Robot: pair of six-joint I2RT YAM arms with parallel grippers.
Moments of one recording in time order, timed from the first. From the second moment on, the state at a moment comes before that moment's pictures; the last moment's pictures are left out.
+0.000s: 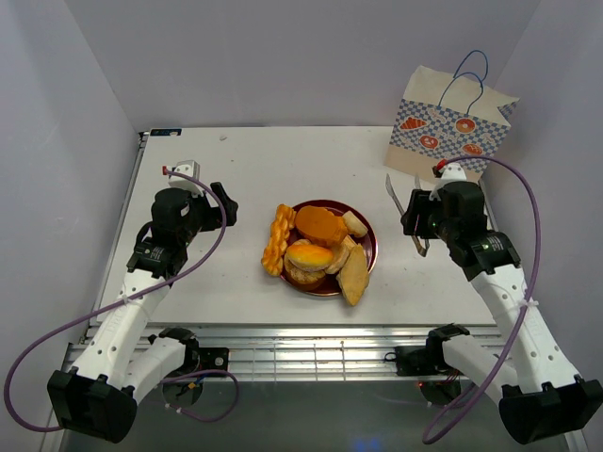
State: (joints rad) left arm -0.25 0.92 0.83 -0.29 -0.01 -0.32; right arm 0.27 0.91 0.96 -0.65 0.04 0.21
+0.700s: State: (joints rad) left arm -0.25 0.93 0.83 -0.29 -0.02 -0.32; right arm 0.27 0.76 1.04 -0.77 -0.41 0.33
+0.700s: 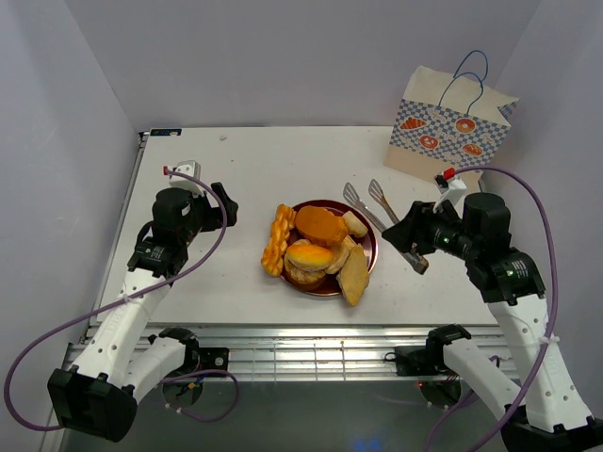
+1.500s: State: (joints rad) left arm -0.25 0.94 0.83 -0.30 -0.05 -0.31; right arm 0.27 0.66 0.79 -0.68 -0.59 0.53
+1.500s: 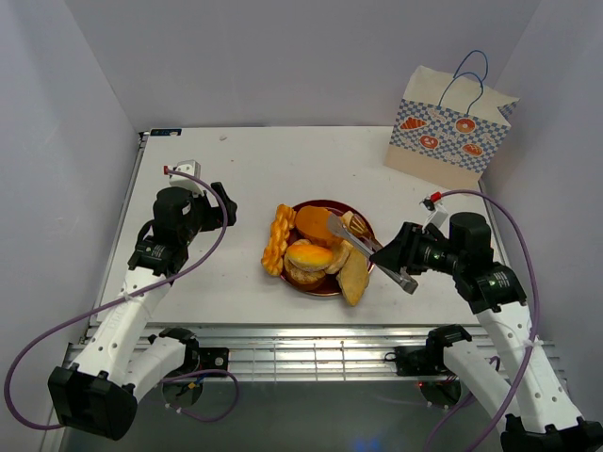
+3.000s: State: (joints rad) left arm -0.25 0.94 0.83 -0.31 -0.04 -0.31; right arm 0.32 0.76 0.90 -0.61 -0.54 0.59
